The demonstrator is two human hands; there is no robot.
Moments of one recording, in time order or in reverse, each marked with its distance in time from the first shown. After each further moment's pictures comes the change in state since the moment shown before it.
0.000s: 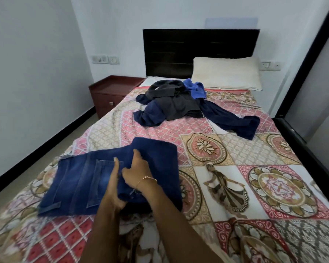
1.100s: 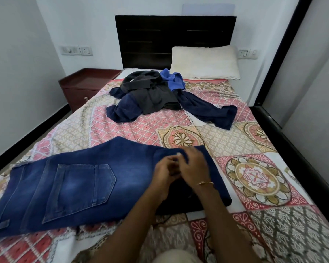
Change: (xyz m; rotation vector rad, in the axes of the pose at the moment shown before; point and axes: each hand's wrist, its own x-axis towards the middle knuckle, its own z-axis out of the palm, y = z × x) left_hand 0.015 -0.019 0.165 -0.281 -0.322 -0.108; right_hand -0.007 0.125 -0.146 -0.337 0.568 -0.090
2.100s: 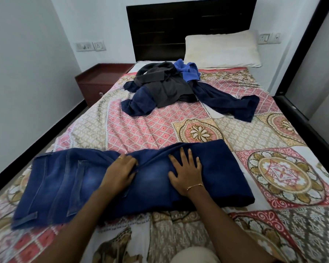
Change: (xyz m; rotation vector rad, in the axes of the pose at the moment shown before) left_hand 0.016 0.031 -0.194 1.743 0.114 0.987; right_hand -0.007 0.015 0.090 -0.428 -0.316 -0.175
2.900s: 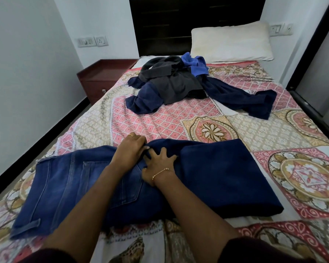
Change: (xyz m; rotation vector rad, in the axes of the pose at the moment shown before) left_hand 0.069 -0.037 0.006 0.003 0.028 0.060; right_hand 0.062 -0.101 0.009 -0.195 -0.214 -0.138
